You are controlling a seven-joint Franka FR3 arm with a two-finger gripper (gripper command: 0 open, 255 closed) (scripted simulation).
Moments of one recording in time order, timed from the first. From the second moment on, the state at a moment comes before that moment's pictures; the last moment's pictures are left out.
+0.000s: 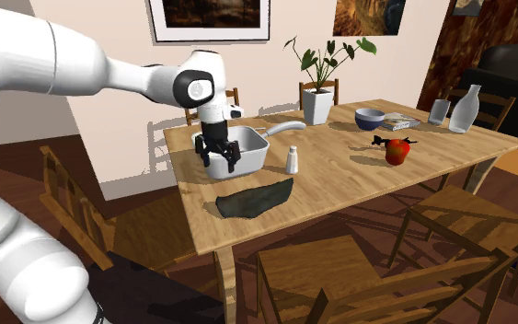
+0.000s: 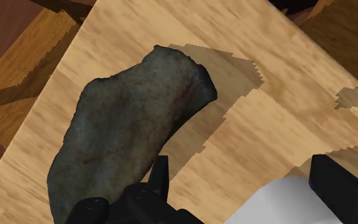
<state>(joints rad) -0.12 -0.27 -0.16 -2.17 -0.07 1.90 -0.20</state>
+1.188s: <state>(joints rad) -0.24 0.32 -0.27 -1.64 0.00 2.03 -0.33</state>
